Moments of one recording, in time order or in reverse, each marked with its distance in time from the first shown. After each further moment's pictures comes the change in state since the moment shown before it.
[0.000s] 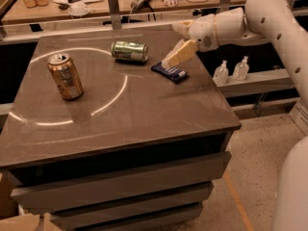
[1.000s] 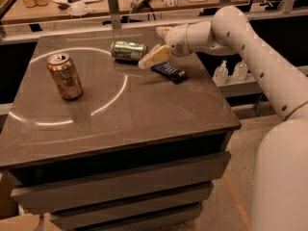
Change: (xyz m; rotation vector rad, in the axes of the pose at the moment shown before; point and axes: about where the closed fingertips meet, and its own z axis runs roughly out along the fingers) arm 0.012 -0.035 0.082 0.074 -0.054 0.046
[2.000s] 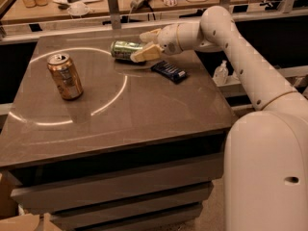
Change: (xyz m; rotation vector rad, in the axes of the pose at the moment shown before) arm 0.007 -0.019 0.035 -0.046 0.005 -0.055
